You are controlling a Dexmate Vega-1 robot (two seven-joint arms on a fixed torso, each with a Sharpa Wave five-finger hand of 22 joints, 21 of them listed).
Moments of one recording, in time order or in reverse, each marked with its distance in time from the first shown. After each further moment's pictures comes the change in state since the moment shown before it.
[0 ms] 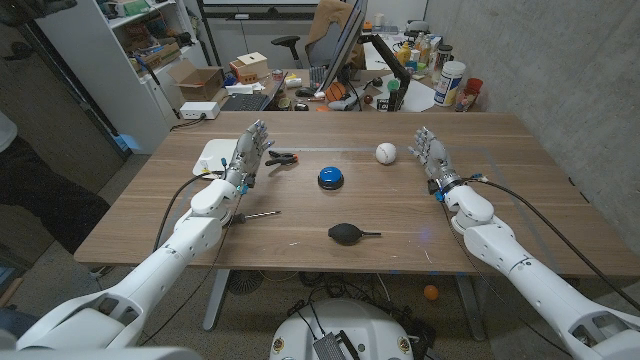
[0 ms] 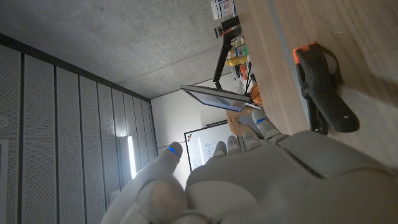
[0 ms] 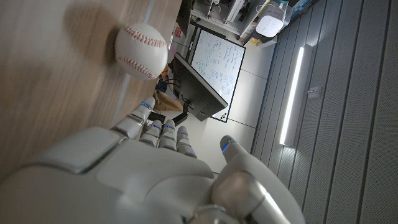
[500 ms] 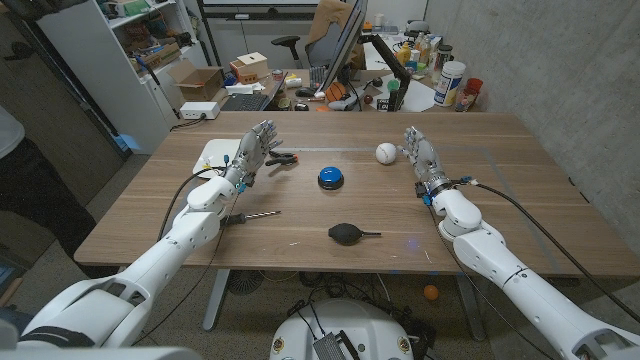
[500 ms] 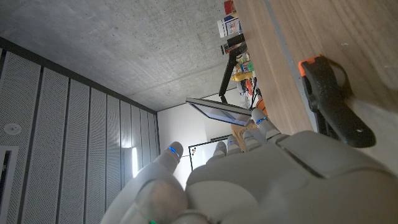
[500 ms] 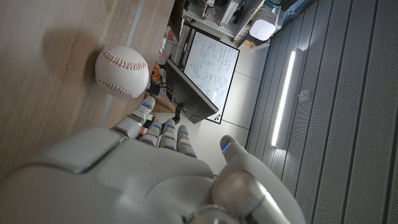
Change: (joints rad) left arm -0.059 -0.020 0.012 0.104 -0.013 -0.034 -0.132; left_hand 0.000 0.000 0.000 0.000 0.000 0.000 0.000 0.000 0.000 0.000 0.000 0.004 0.000 0.000 0.000 0.000 0.000 0.000 0.000 0.000 0.000; right arm -0.013 0.007 -0.022 -0.071 -0.033 -0.020 -0.044; right_hand 0.000 0.000 0.000 0.000 0.000 0.008 0.007 0.008 0.000 0.019 0.005 0.004 0.000 0.000 0.000 0.000 0.000 0.000 0.000 0.000 0.000
